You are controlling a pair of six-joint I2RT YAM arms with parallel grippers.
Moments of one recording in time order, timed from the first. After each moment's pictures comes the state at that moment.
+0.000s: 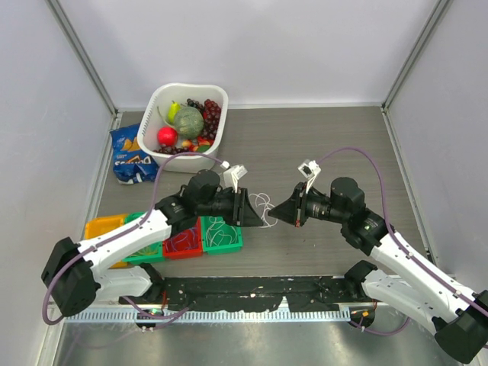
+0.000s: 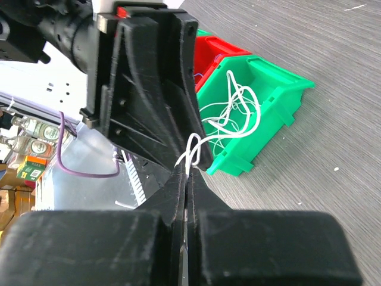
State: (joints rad) left arm -0.82 1.16 0.79 -0.10 0.51 -0.73; right arm 0.63 0.78 0.61 -0.09 -0.56 0.53
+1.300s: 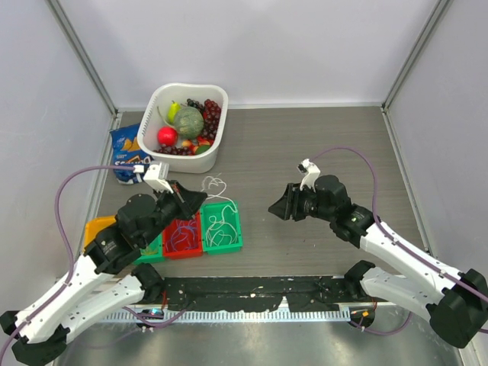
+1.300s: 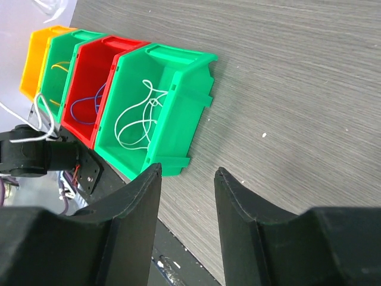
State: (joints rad) left arm -0.82 0.58 0.78 -0.42 -0.25 -0.65; right arm 0.64 0.93 0.61 -0.16 -0.27 0.58
